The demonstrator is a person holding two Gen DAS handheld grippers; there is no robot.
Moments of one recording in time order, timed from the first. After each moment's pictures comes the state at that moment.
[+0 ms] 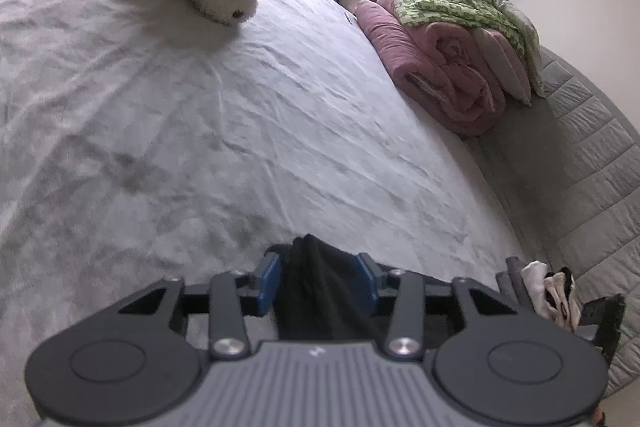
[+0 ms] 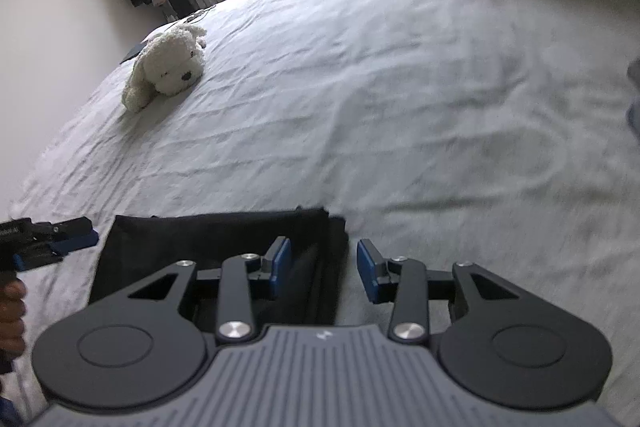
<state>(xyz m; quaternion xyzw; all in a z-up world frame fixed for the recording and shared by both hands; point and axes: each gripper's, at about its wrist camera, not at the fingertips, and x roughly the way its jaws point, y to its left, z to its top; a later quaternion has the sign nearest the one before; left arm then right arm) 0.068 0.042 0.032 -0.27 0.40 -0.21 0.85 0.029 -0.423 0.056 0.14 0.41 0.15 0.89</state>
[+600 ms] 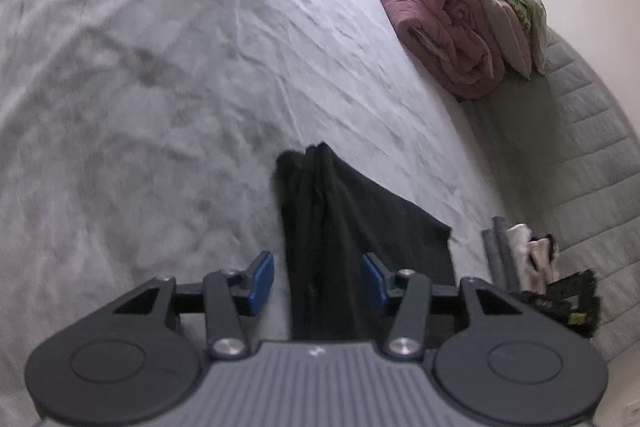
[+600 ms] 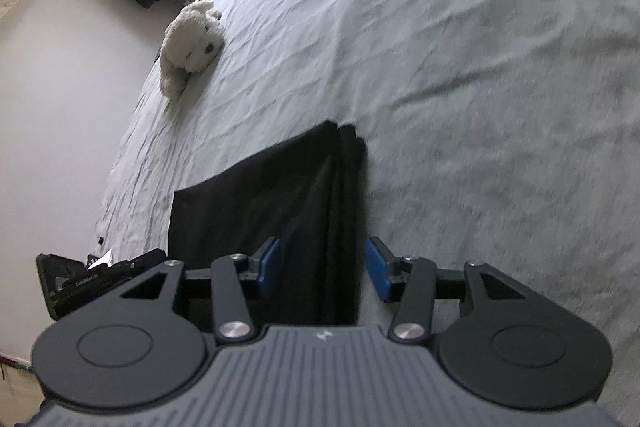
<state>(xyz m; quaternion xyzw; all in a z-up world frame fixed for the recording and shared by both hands) 0.048 0.052 0.001 -0.31 0.47 -0.24 0.79 0.020 -0.458 0.039 0.29 0.50 0.22 0.79</state>
